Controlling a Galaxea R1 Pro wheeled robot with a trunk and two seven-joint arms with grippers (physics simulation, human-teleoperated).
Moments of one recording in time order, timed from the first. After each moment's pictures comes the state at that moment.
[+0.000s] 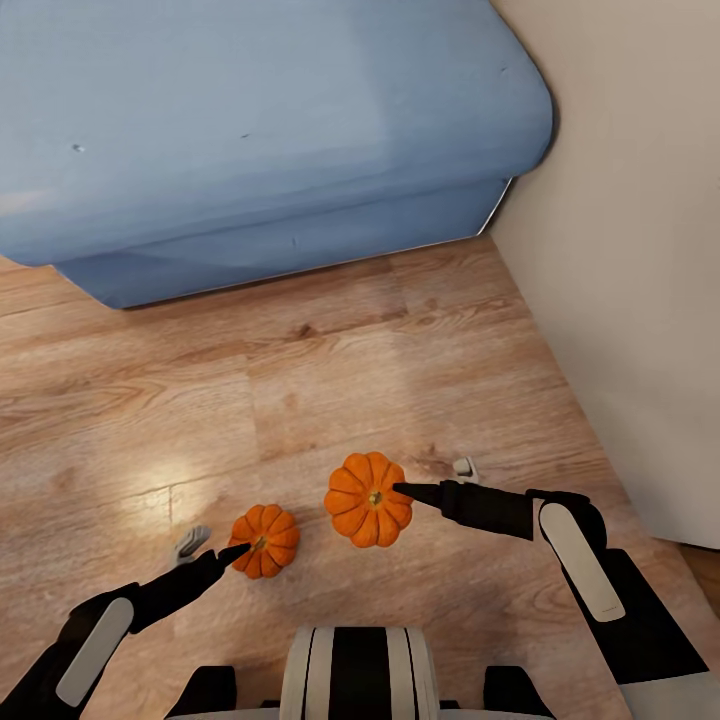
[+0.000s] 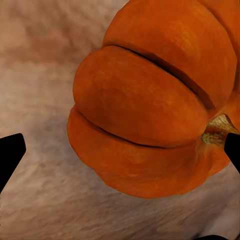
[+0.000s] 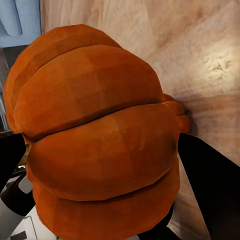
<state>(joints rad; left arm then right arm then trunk) -0.33 0.26 0.02 -1.02 0.80 0.62 -0.36 -0.49 -0.19 0.12 -1.44 -0.84 1.04 0.53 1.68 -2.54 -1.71</state>
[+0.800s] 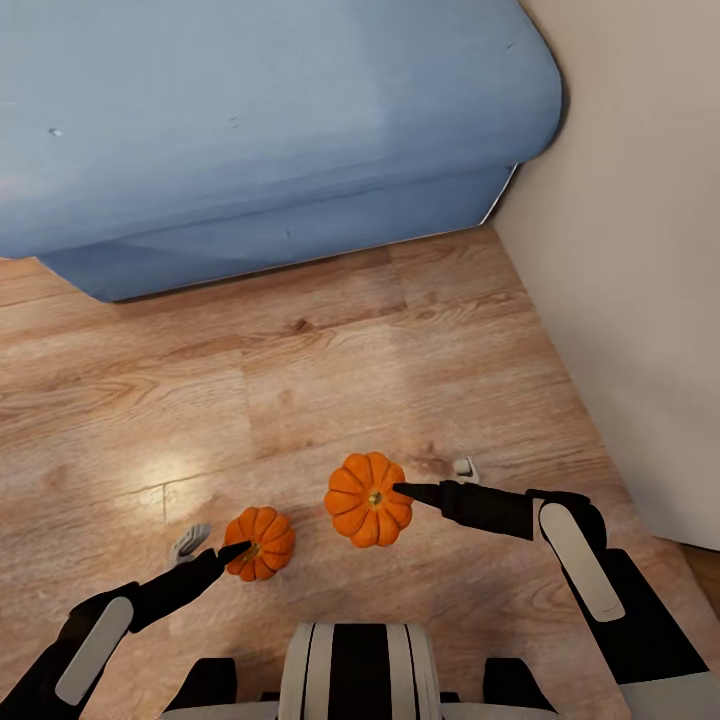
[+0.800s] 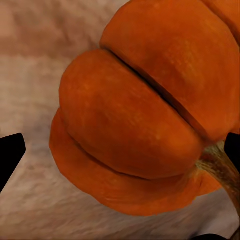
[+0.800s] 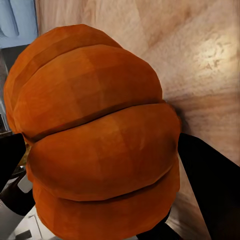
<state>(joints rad) -0.33 0.26 0.02 -1.02 0.83 0.63 -0.35 -0.49 -0.19 0.12 -1.44 -0.84 1.04 0.53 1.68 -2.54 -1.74</state>
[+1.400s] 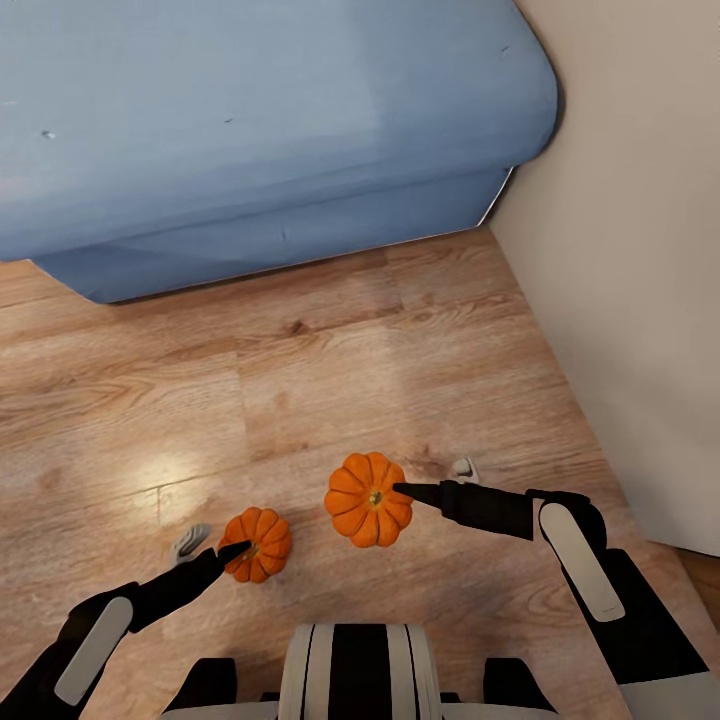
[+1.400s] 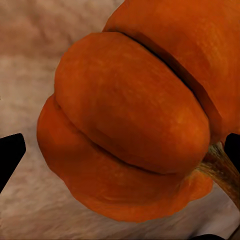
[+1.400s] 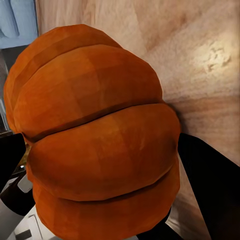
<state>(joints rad) -0.33 0.26 0.02 -1.02 0.84 0.63 -0.35 -0.49 -0.19 0.12 -1.44 -0.84 1.04 0.53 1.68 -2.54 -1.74</state>
